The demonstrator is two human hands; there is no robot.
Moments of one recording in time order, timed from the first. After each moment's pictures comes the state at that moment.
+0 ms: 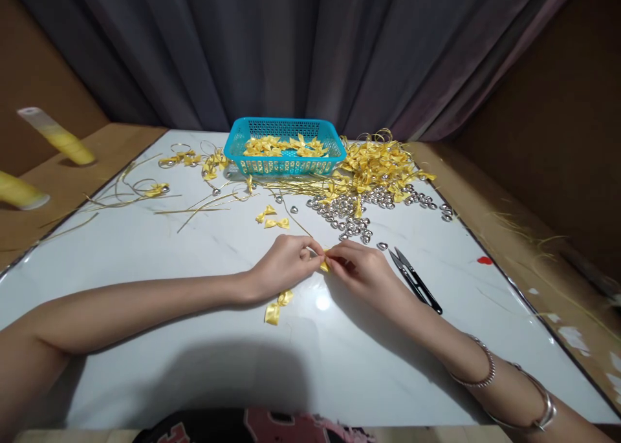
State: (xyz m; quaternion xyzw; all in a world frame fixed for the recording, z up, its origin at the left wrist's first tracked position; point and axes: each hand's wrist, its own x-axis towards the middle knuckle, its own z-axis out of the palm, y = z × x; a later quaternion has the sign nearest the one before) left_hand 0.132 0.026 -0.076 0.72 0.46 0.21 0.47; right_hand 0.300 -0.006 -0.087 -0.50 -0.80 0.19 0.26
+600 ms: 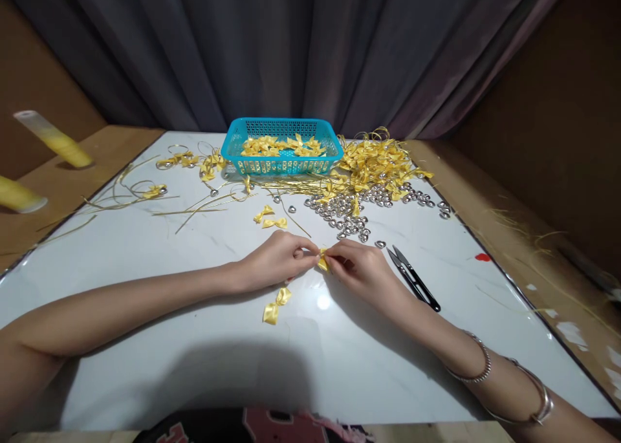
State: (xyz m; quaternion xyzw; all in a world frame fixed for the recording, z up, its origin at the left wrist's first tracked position) left_hand 0.121 0.037 -0.073 0.78 0.40 0.15 0.45; right_hand 0.300 -0.006 -0.088 -0.51 -0.79 0.19 0.27
